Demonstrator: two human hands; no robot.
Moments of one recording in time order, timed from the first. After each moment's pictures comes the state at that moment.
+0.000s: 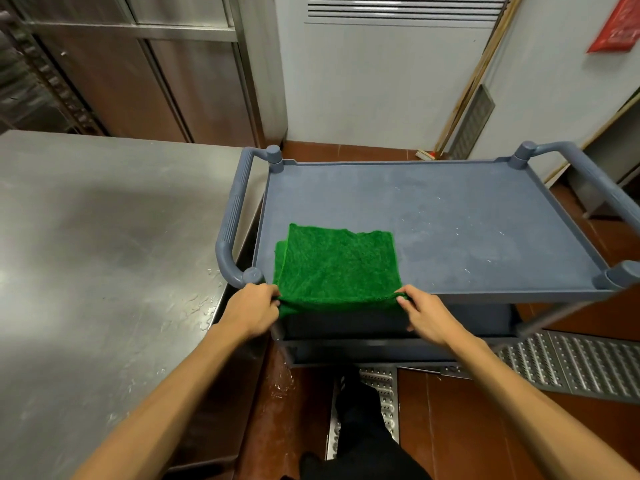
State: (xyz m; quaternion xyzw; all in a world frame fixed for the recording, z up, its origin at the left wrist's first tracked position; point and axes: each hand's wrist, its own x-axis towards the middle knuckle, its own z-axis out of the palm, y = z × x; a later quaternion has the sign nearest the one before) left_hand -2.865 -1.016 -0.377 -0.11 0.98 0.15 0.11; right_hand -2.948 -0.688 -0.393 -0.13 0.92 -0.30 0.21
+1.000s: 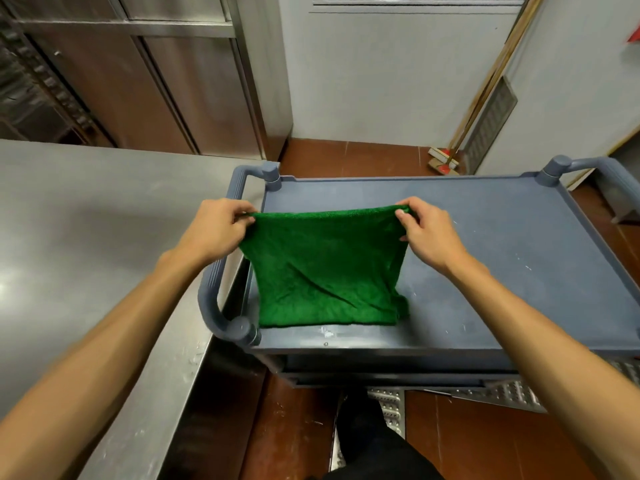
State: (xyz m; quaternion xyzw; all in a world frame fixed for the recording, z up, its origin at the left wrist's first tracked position) left_hand -3.029 -1.084 -0.259 -0.09 0.97 0.22 -0.05; right_hand -3.132 -0.752 -0.298 -0.16 0.89 -0.42 0.03
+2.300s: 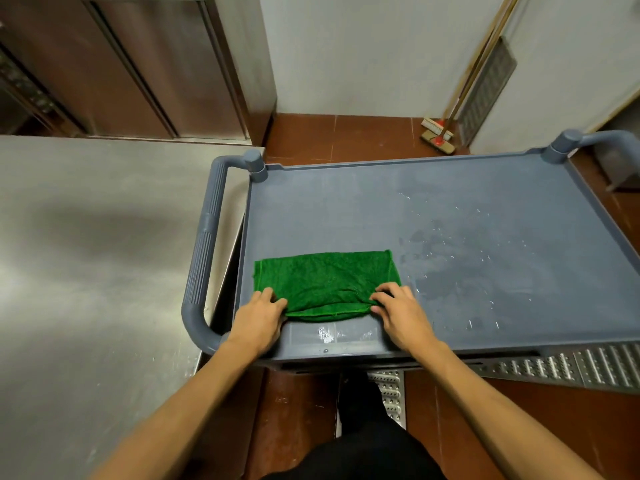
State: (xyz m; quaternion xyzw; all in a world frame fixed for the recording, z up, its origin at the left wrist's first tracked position) left_hand -2.994 -1.042 -0.446 -0.01 0.99 0.05 0.13; right_hand -3.073 -0.750 -0.471 -0.21 0.95 -0.22 0.09
